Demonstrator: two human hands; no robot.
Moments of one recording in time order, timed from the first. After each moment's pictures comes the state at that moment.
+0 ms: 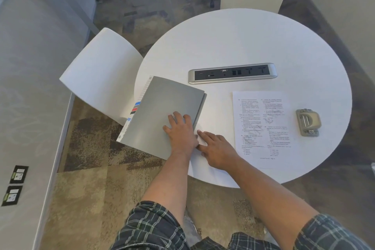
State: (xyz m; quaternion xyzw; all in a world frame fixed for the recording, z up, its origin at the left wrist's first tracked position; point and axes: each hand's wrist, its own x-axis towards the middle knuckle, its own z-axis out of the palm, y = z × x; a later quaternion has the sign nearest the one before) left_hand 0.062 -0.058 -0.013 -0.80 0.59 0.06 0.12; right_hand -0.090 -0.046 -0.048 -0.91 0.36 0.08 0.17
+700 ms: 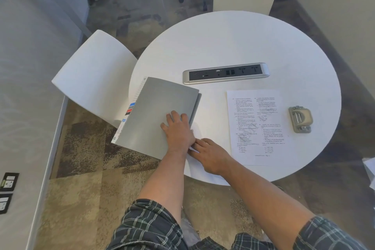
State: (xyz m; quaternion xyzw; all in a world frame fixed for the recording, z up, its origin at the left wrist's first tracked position) left_hand 0.062 -0.065 -0.017 -0.79 0.60 0.07 0.11; right_hand -0.086 -0.031 -0.051 -0.95 0.27 0.06 0.12
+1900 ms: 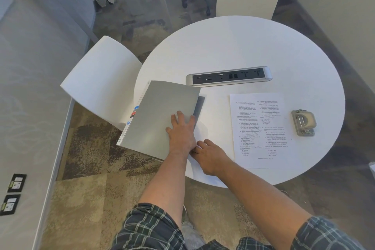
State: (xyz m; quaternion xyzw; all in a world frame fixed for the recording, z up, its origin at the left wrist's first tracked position) left_hand 0.062 -0.060 0.002 -0.75 0.64 0.09 0.13; right_hand -0.070 -0.033 -0.029 -0.95 0.27 0.14 0.04
